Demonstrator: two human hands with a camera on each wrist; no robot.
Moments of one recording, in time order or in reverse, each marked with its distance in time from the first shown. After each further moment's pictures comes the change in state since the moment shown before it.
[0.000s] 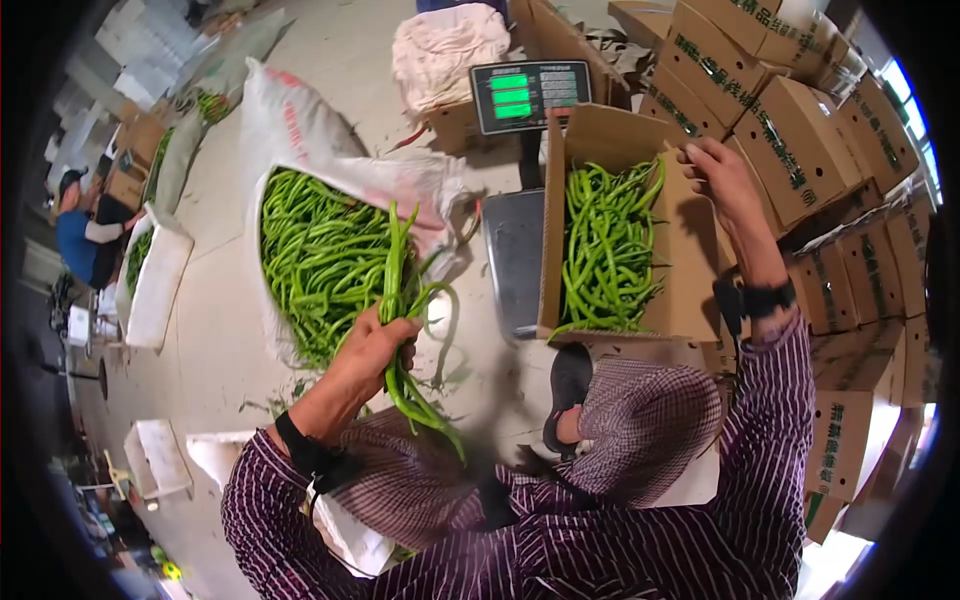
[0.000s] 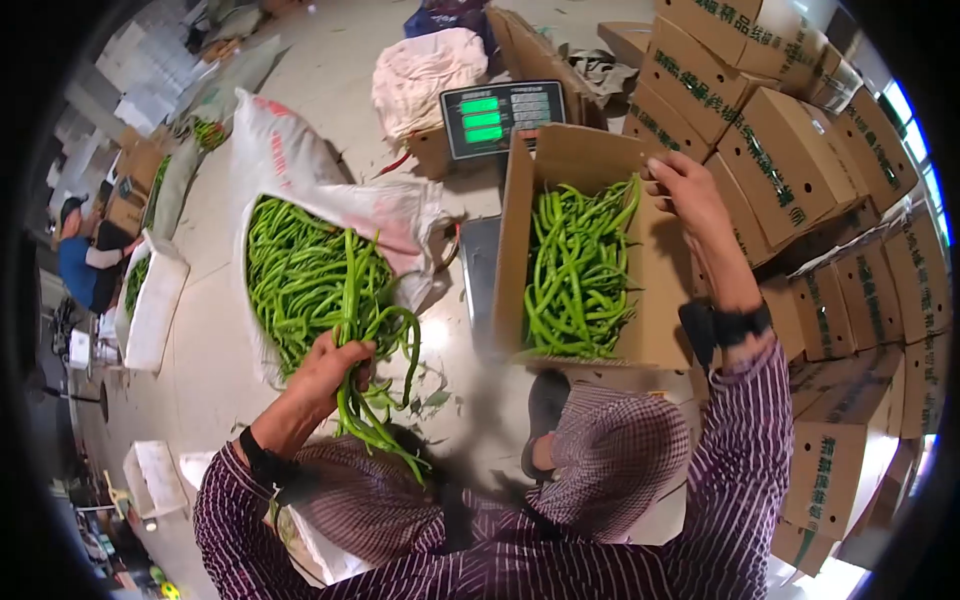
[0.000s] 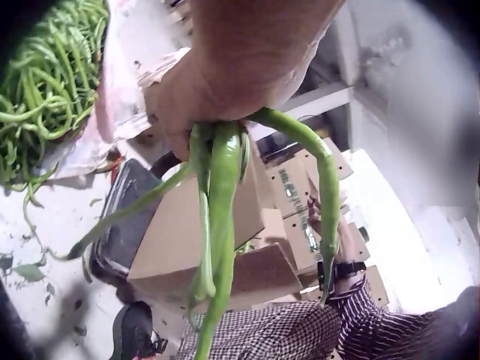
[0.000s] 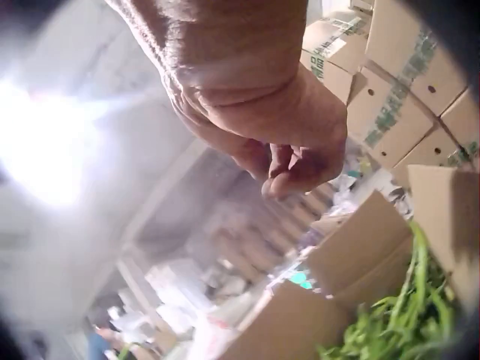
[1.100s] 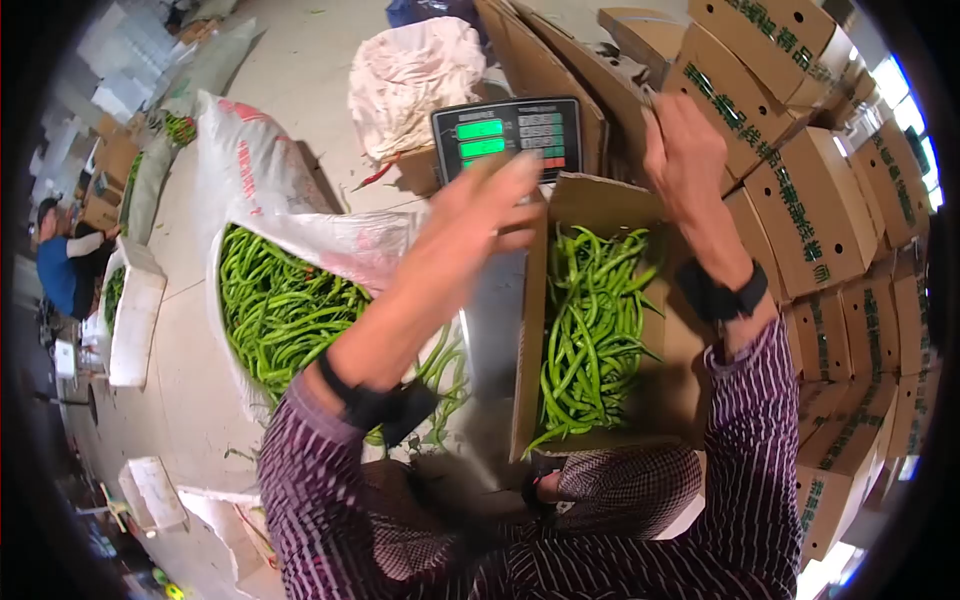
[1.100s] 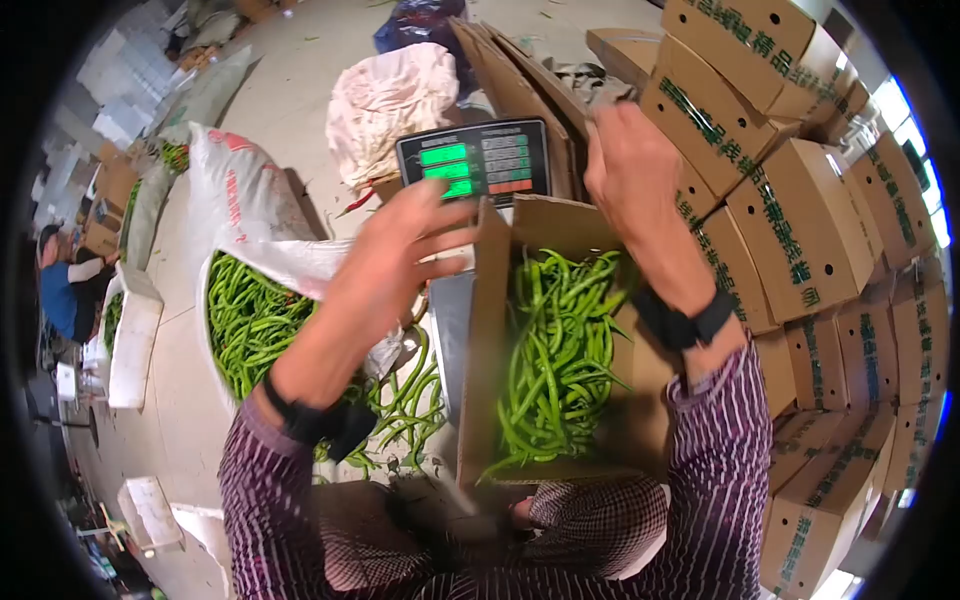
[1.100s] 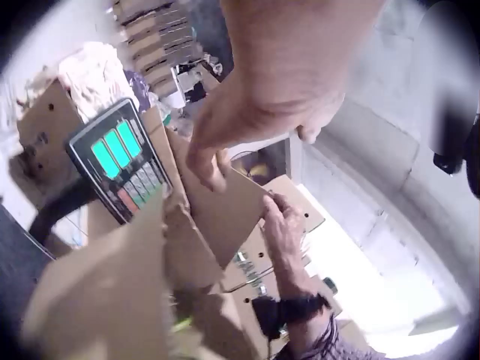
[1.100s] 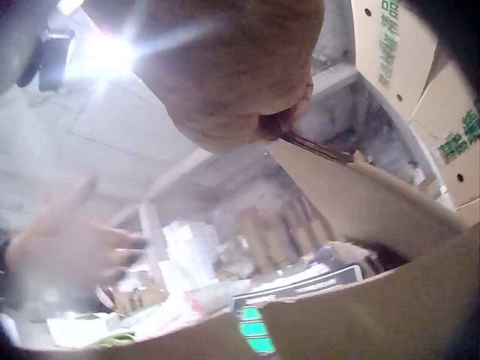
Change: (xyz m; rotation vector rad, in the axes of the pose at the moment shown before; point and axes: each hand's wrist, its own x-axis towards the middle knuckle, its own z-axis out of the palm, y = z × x) left_hand 0.160 0.175 0.148 -0.116 -0.310 0.399; right_hand 0.125 -0.038 0.057 -0.956 0.476 -1.005
